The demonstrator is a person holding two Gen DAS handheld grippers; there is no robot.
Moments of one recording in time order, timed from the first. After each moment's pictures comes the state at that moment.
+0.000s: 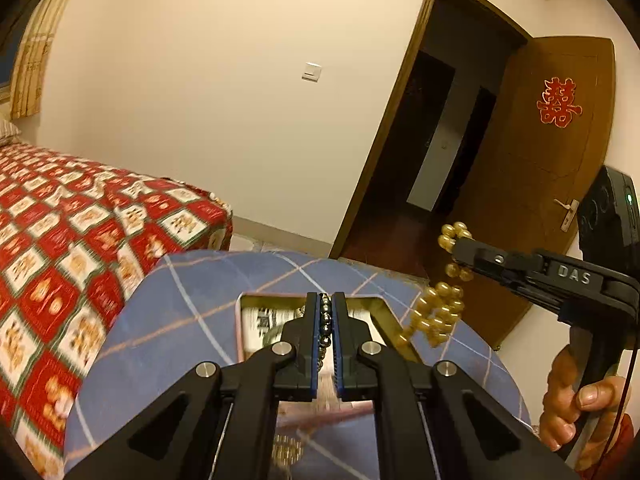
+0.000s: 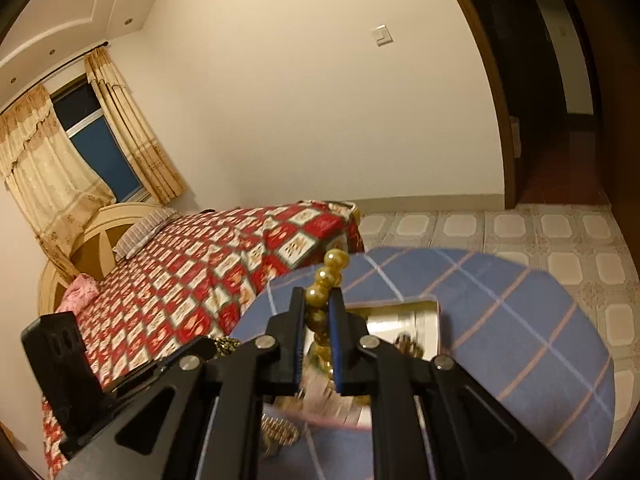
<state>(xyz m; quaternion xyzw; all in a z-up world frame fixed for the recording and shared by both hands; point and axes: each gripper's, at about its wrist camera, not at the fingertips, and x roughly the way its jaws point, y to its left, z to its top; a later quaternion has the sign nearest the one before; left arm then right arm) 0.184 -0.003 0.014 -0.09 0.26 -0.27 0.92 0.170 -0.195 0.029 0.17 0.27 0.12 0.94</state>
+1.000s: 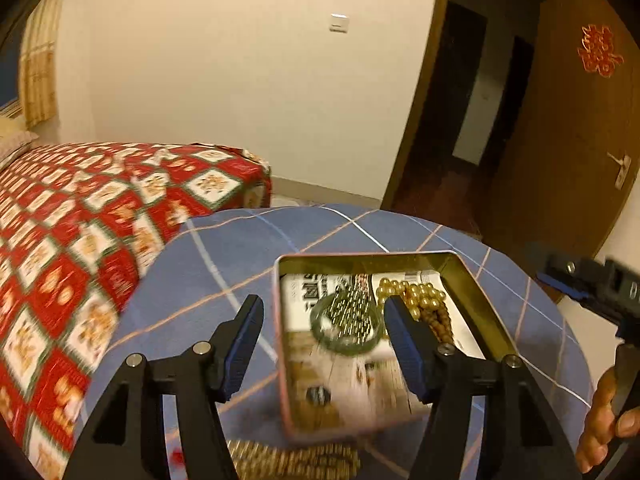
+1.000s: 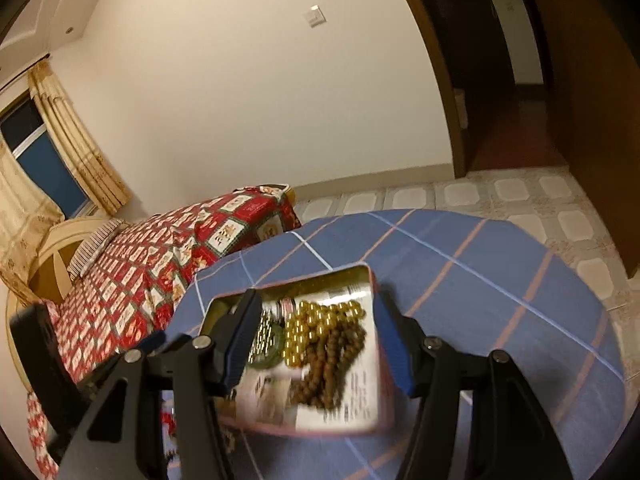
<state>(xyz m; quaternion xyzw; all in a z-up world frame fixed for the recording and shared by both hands) 0.204 -0.017 -0.026 -0.02 0.33 -0.19 0.92 0.161 -0.234 -0.021 0.20 0.31 0.03 0.93</state>
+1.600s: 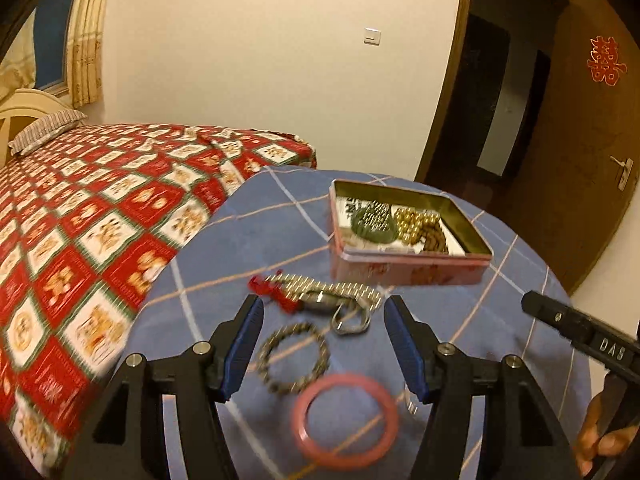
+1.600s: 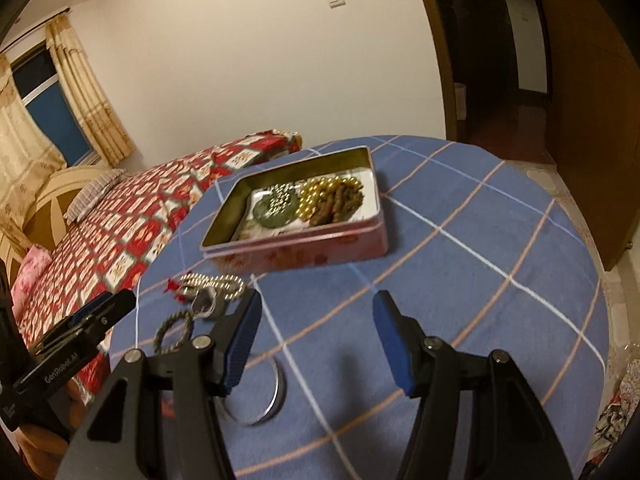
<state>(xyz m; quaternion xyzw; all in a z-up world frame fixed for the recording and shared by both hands) 0.071 0.044 -0.038 -0.03 0.33 -0.13 0.93 0.049 -0.179 -0.053 0.14 0.35 0.03 0.93</state>
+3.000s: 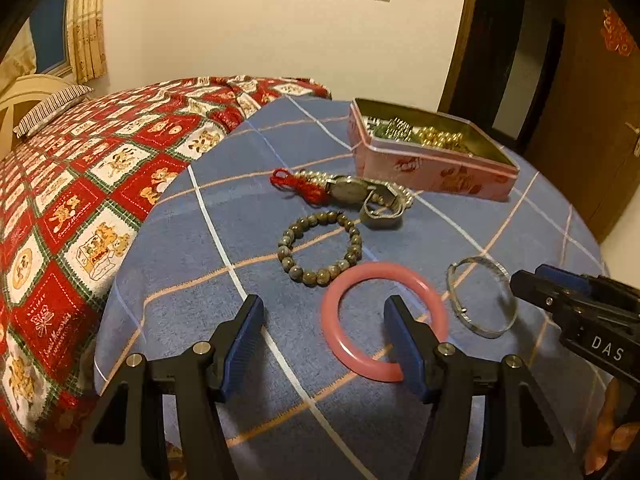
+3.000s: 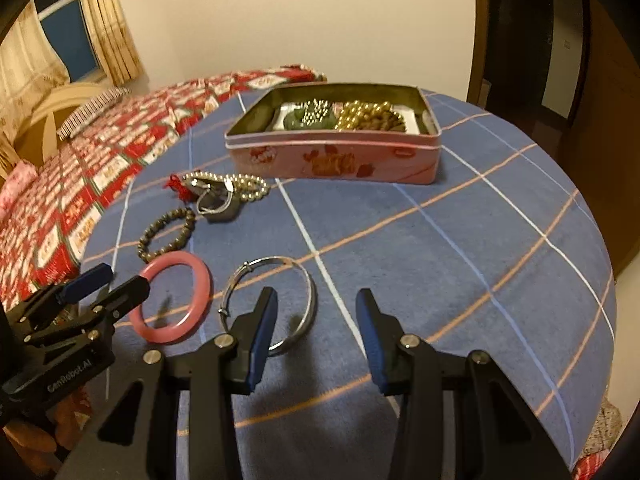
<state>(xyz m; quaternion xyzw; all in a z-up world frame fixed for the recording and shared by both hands) 0.050 0.048 -0.098 0.00 0.40 -0.11 0.91 0.044 -0.117 -0.100 0.04 0.43 0.04 0.90</state>
